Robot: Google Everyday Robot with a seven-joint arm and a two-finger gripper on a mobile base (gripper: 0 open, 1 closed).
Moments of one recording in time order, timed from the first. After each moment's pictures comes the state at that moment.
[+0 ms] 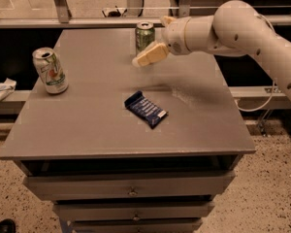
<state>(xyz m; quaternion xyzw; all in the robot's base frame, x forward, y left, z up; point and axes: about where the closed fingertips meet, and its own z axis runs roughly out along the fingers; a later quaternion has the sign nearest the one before) 0.720 -0.029 0.922 -0.48 0.67 0.18 0.54</state>
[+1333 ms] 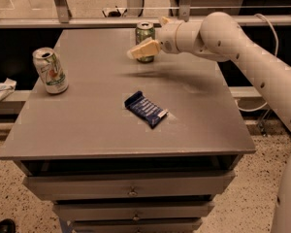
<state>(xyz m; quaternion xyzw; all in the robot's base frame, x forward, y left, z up) 0.785 -0.022 0.906 -0.42 0.67 0.19 0.58</state>
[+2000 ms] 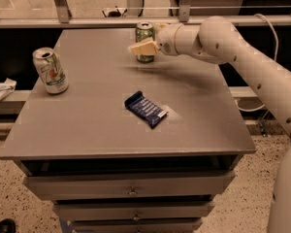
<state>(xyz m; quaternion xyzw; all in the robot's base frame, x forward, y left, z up) 0.792 -0.023 0.893 -0.40 0.68 0.20 0.58</state>
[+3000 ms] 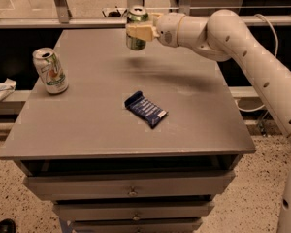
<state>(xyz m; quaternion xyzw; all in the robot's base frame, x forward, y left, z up) 0.764 -0.002 0.953 -0.38 0.62 0.31 0.61</state>
